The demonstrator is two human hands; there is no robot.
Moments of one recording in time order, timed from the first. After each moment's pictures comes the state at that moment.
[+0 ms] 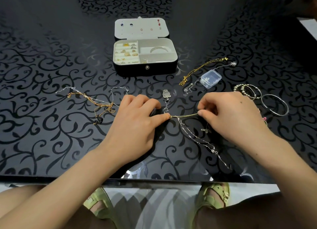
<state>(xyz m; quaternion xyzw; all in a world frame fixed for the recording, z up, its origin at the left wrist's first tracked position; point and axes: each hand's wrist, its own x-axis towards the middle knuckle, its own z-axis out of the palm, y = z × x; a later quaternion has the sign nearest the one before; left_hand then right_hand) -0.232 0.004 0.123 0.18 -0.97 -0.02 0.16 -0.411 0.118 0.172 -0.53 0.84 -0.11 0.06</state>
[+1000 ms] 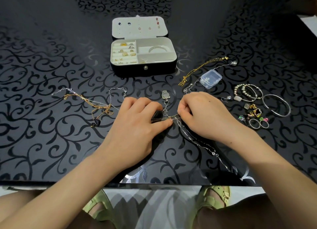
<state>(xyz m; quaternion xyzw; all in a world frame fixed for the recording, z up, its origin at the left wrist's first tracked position) -0.233 0.005 0.123 0.15 -0.98 0.00 0.16 -0.398 0.083 0.153 -0.58 0.80 -0.06 0.13</state>
